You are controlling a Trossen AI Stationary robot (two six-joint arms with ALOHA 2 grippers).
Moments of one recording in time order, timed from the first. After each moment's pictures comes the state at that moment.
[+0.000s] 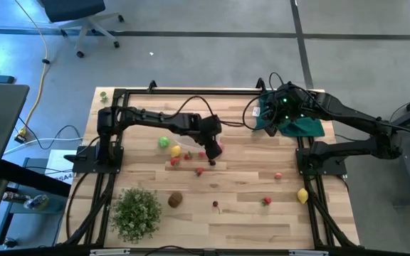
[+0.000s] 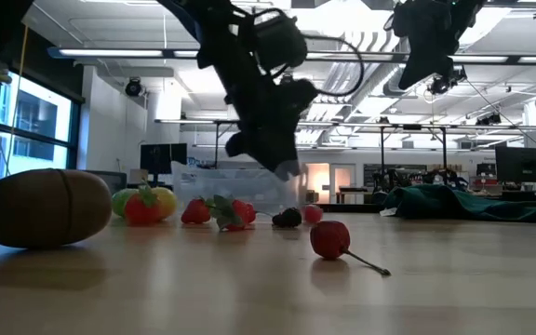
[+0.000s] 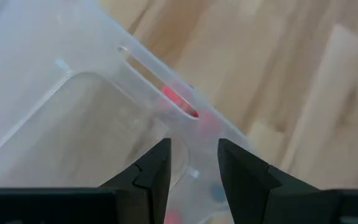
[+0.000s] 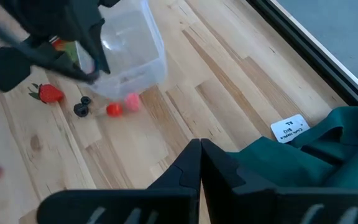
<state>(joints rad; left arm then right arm) 0.26 1.97 1.41 -0.48 0.05 -0.37 -0.44 1.03 1.06 -0.93 -0.03 0.15</state>
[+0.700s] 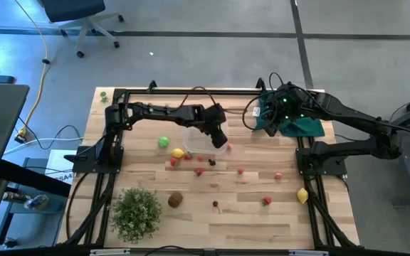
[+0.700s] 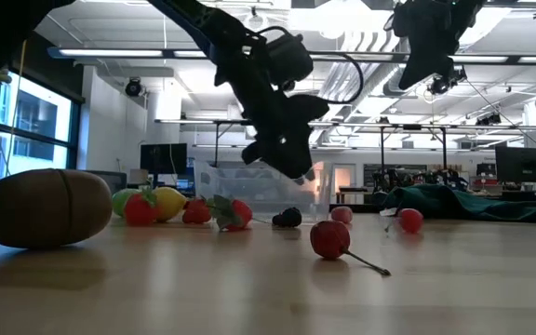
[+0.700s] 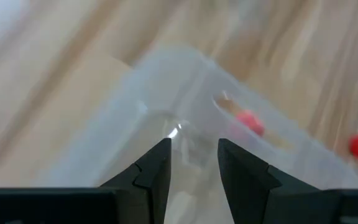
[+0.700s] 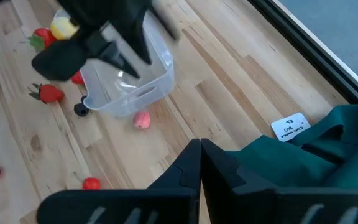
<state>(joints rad) 0.36 2.05 1.50 -0.42 0.04 -0.30 -0.44 1.03 1.06 -0.93 -0.03 0.16</state>
